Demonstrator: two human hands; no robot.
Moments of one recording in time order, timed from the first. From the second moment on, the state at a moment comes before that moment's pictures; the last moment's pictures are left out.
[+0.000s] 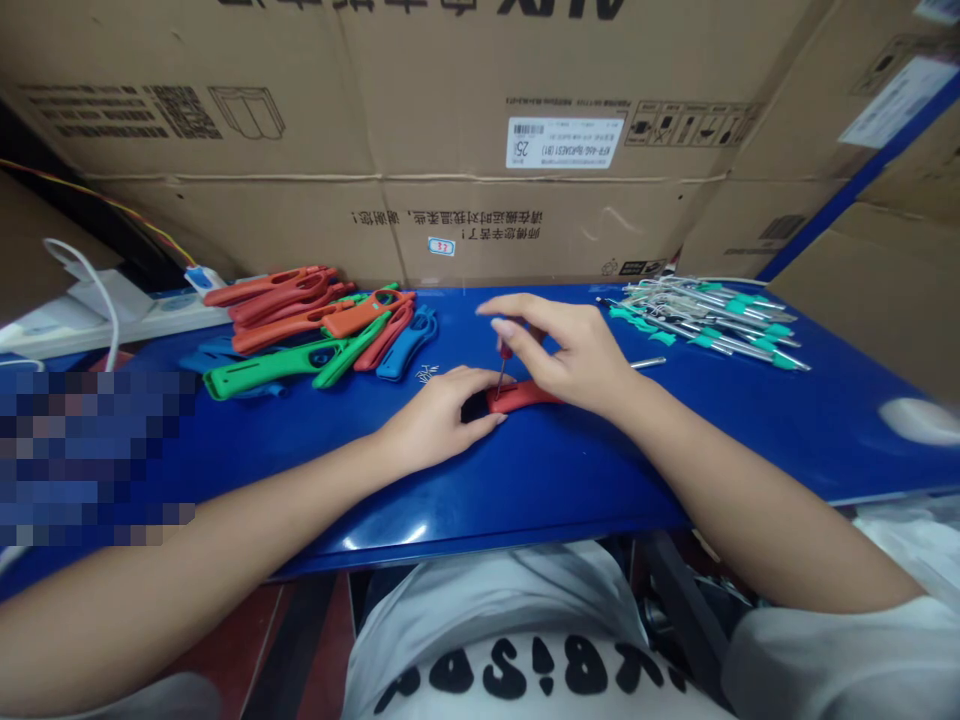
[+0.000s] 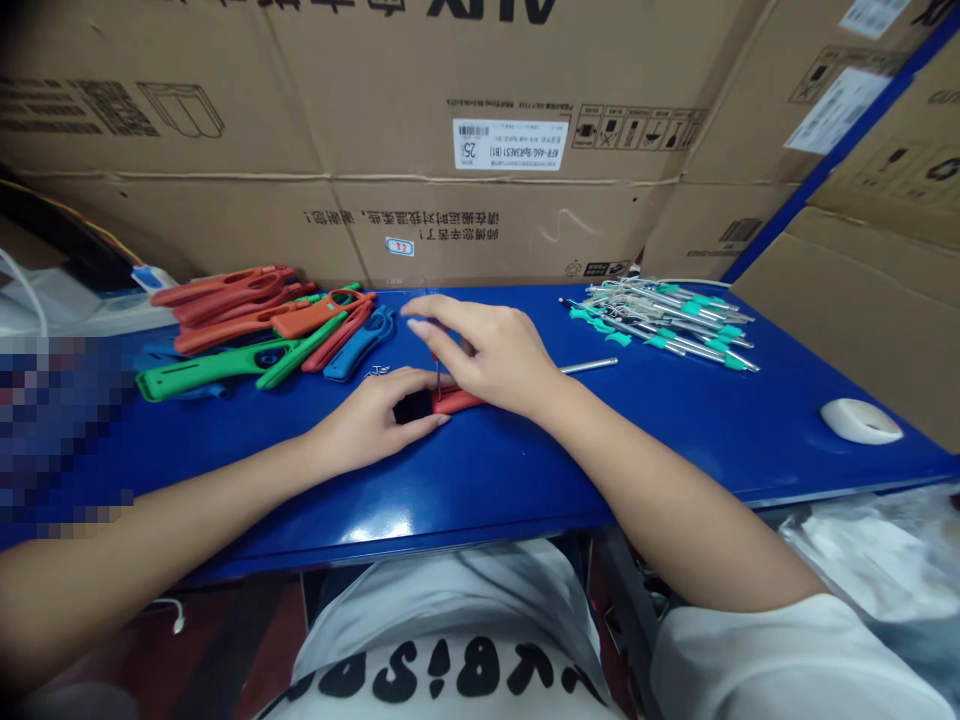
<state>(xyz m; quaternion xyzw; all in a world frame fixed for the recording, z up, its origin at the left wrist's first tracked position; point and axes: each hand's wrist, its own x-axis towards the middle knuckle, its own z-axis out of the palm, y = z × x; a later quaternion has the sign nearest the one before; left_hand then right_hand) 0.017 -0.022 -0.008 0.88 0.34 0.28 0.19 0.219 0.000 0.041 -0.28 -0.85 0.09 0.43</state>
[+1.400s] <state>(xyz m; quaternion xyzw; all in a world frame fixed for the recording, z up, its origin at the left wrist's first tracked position) 0.024 -0.023 -0.012 0.85 0.36 0.32 0.22 0.215 -0.008 0.044 -0.24 -0.89 -0.08 0.39</state>
